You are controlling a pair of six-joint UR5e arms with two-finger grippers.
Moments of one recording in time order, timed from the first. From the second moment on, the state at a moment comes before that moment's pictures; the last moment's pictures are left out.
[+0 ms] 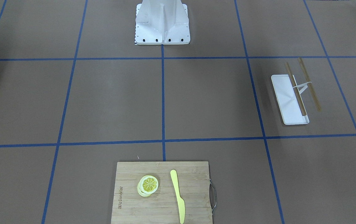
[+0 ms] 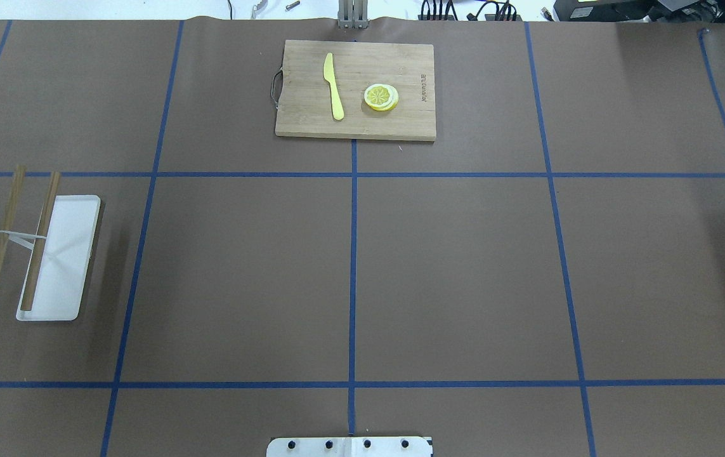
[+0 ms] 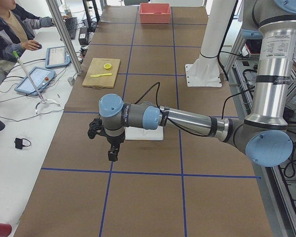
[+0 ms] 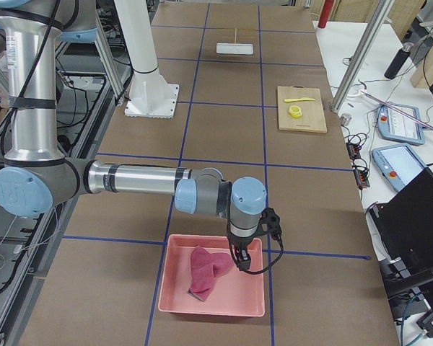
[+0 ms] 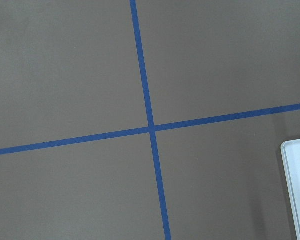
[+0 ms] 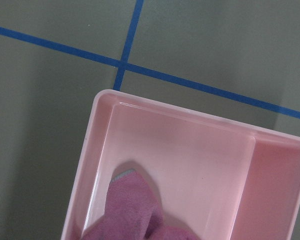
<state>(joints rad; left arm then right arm) -1.55 -1.63 -1.71 -1.50 -2.31 0.06 1.63 -1.62 1.62 -1.64 2.26 -0.35</state>
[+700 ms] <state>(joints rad) -1.55 -1.62 -1.67 -1.68 -2.32 0.06 1.63 -1.61 1.63 -1.64 2.27 -0.35</state>
